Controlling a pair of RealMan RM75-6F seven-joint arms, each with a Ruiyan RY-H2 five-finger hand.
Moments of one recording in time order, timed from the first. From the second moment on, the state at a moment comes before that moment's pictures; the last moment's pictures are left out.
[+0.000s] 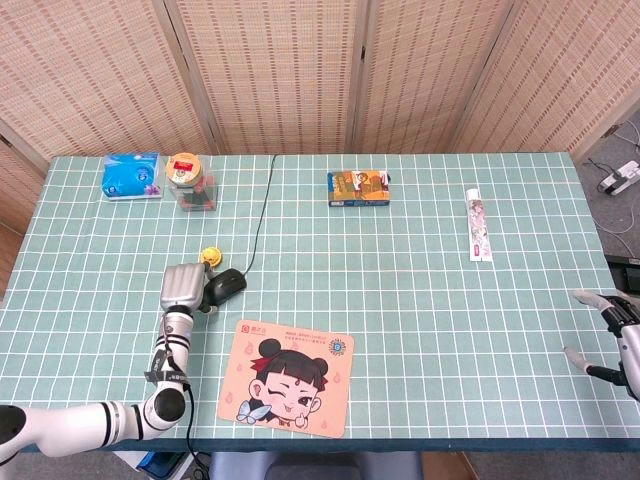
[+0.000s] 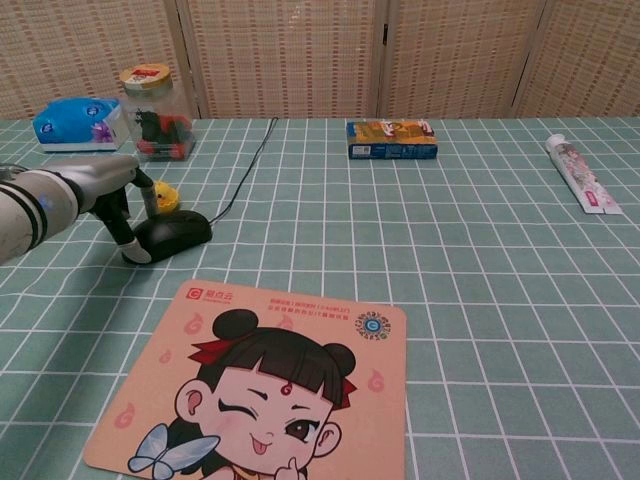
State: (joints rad) left arm -0.82 -1.65 -0.28 -1.49 0.47 1.18 0.83; right arm 0.03 -0.98 0.05 -1.59 -1.54 1.52 0.28
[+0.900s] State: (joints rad) left arm -0.68 -1.45 -0.17 -1.87 0.71 1.30 0.67; right arm 0.03 -0.98 0.05 -1.60 -1.55 1.54 0.27
